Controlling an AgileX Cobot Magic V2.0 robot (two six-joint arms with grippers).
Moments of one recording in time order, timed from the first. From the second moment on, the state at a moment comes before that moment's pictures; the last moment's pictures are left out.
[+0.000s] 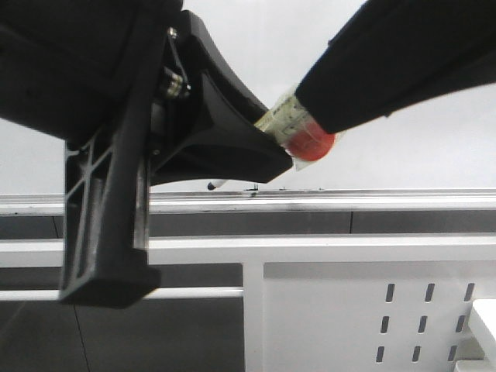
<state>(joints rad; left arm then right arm) -1.04 1.26 -0.67 0.77 0.01 -0.14 0.81 0.96 -0.76 0.19 0.51 -0.46</state>
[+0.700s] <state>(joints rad) -1.05 1.09 -0.67 0.61 0.10 -0.13 0.81 0.96 -0.76 0.23 0.43 -0.46</state>
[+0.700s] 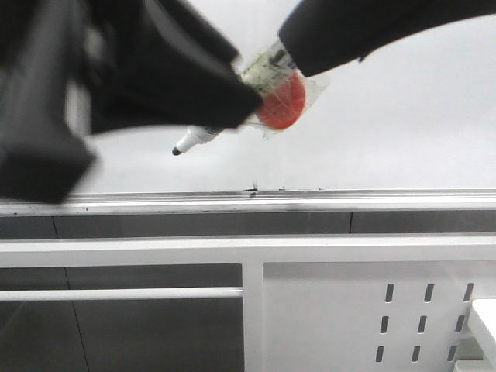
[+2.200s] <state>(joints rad) -0.43 0.46 -0.17 0.25 -0.31 -0.47 0.60 0.90 -0.64 0.27 0.08 -0.46</state>
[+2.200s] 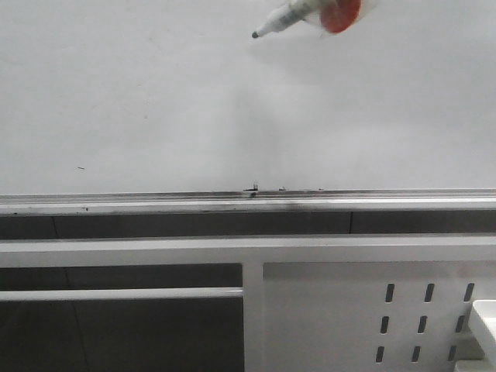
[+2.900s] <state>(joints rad) -0.43 0.46 -0.17 0.25 -0.31 -0.47 0.60 0.90 -0.64 0.27 0.06 -0.46</state>
